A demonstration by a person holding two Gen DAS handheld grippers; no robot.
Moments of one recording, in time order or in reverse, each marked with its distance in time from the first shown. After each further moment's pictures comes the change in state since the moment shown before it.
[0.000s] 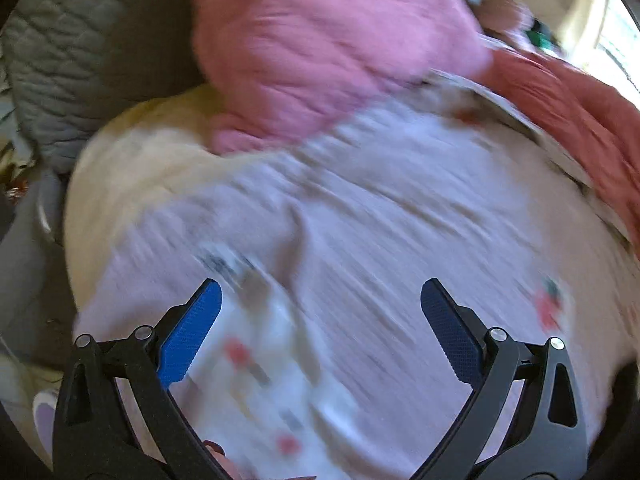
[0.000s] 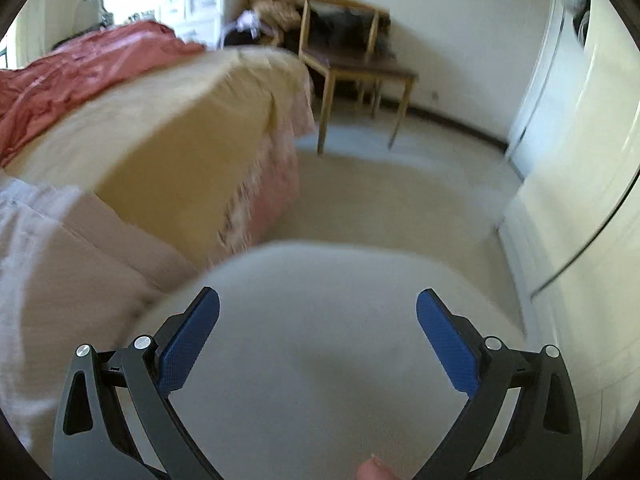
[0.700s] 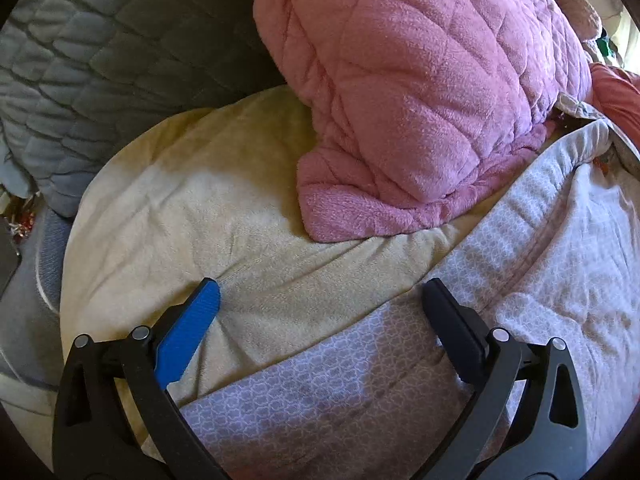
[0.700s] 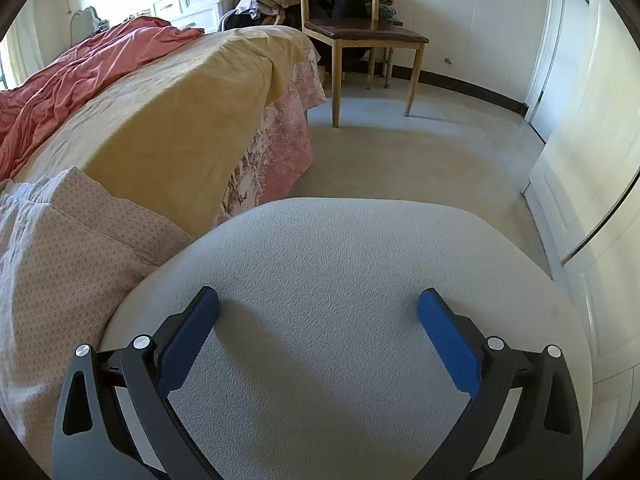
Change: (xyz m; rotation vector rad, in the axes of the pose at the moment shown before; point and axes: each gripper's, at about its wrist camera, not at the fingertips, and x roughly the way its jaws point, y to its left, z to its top) left arm 0.088 0.063 0.055 -0.017 -0.016 0.203; right arm 0.004 -0.013 -0.003 0.071 -0.008 0.086
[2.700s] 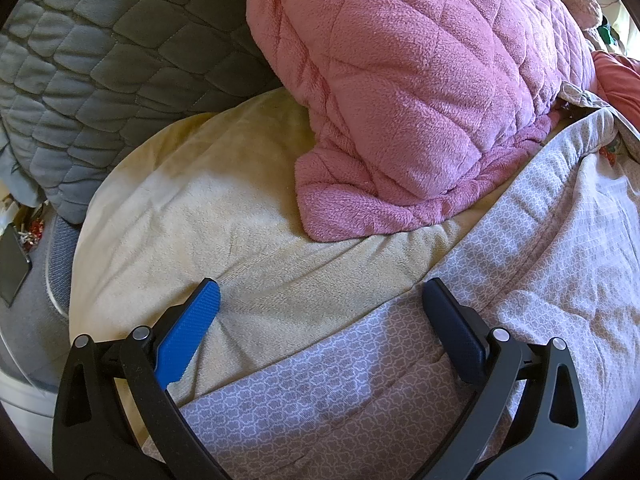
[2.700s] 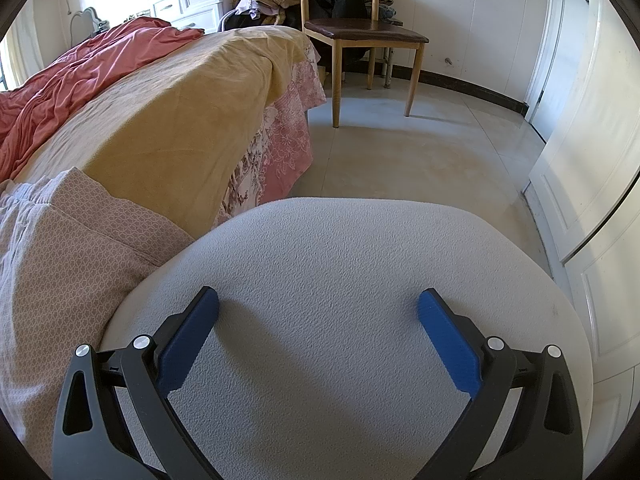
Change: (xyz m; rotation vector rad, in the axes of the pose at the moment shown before) left arm -0.005 -0.007 -0.002 0.023 -0.001 0.033; right arm 0.000 -0.001 0.000 0.000 0.000 0.000
